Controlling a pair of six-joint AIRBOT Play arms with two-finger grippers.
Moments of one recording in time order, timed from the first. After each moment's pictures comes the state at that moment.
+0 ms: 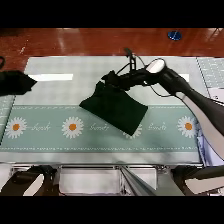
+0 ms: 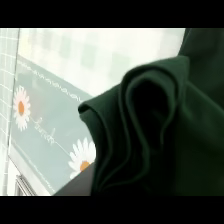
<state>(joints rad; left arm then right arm) -0.08 -0.72 1.14 1.33 -1.26 -1.60 0.43 -1.68 1.42 -0.54 0.91 1.37</state>
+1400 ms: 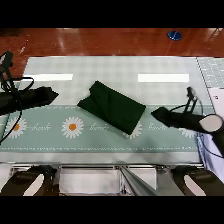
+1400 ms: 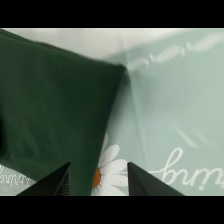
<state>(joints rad) -0.07 -0.72 0.84 1.14 -1.00 -1.64 0.09 -0.80 0.43 -0.88 0.72 1.69</state>
